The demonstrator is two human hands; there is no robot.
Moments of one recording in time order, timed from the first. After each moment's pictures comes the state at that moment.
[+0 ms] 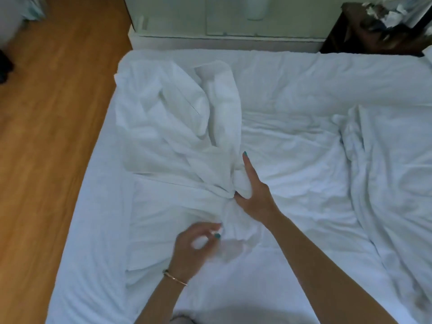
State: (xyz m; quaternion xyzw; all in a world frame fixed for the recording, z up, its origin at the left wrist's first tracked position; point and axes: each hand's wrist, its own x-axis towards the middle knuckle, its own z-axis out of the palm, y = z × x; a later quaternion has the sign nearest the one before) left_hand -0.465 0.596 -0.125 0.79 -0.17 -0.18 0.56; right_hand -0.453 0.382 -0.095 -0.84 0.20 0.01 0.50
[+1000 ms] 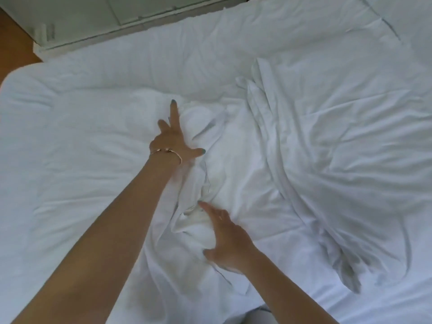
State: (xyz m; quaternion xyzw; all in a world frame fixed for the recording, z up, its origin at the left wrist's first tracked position) left_hand -0.375 0.244 -0.116 0.95 -0.21 -0.20 0.09; right_hand -0.614 0.256 -0.153 -0.85 0.23 0.18 0.45
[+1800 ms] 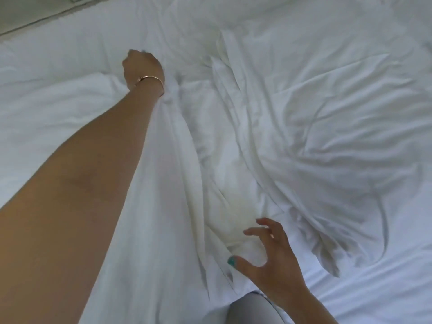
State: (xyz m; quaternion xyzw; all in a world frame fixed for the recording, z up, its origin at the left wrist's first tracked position) left_hand -0.311 0.104 -0.118 0.97 -0.10 -0.04 0.21; right_hand -0.736 0.224 -0.156 -0.83 0.41 -0.03 0.39
